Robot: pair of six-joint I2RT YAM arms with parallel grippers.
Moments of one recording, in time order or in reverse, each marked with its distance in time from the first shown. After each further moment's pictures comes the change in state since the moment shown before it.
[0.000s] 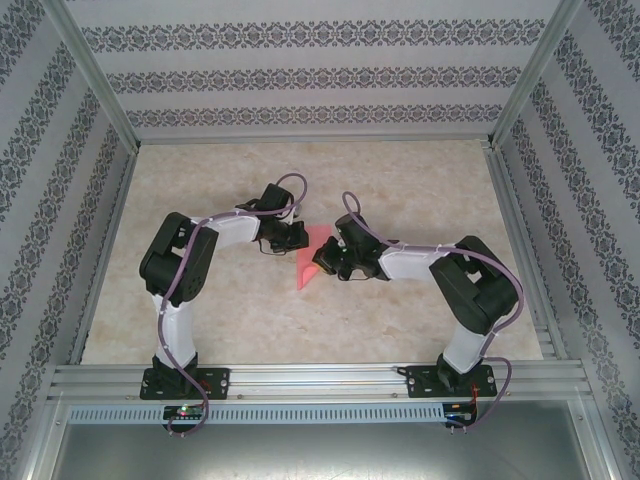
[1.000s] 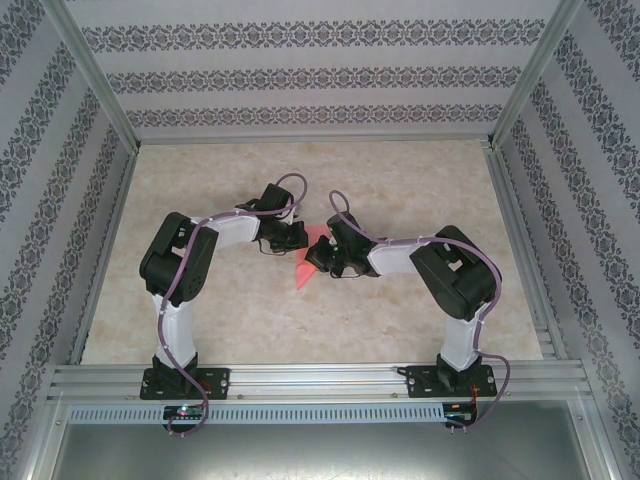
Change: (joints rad) left arm 0.000 0.000 0.000 -0.001 0.000 0.008; right arm 0.008 0.129 0.062 0.080 -0.008 -0.056
